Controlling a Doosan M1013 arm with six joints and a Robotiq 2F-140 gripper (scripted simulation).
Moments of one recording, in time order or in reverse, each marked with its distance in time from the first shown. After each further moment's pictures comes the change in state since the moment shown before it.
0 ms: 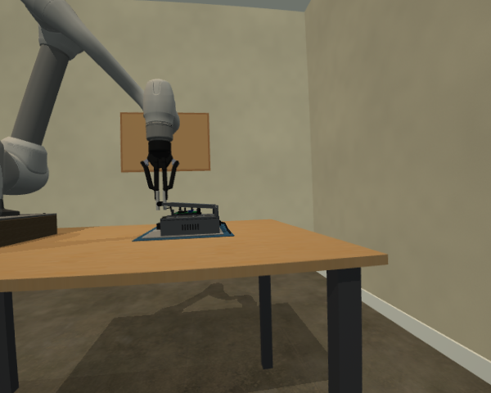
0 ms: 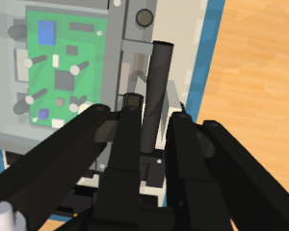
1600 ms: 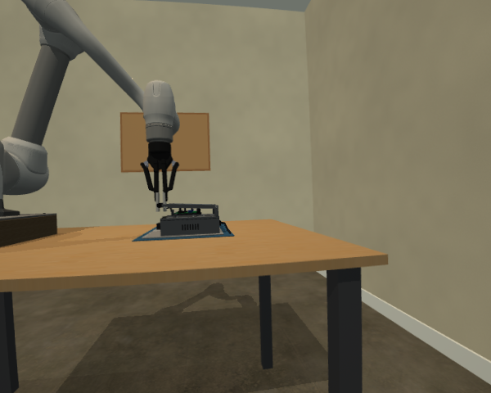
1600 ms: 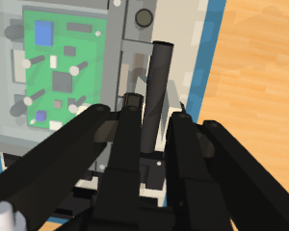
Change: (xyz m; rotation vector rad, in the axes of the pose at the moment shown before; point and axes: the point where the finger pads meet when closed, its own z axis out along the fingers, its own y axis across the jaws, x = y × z) arm 0.000 0.000 0.005 0.000 0.000 0.000
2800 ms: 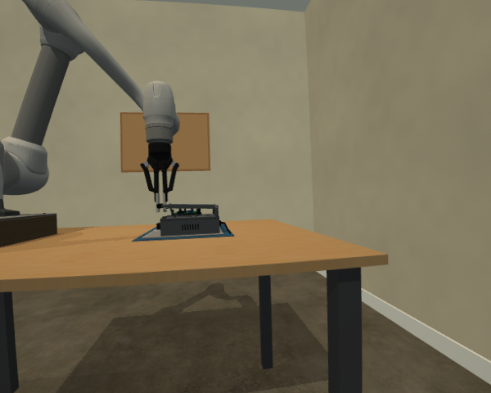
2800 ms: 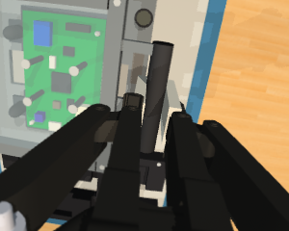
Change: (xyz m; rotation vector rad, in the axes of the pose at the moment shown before) arm 0.000 0.000 0.002 -0.001 0.000 0.000
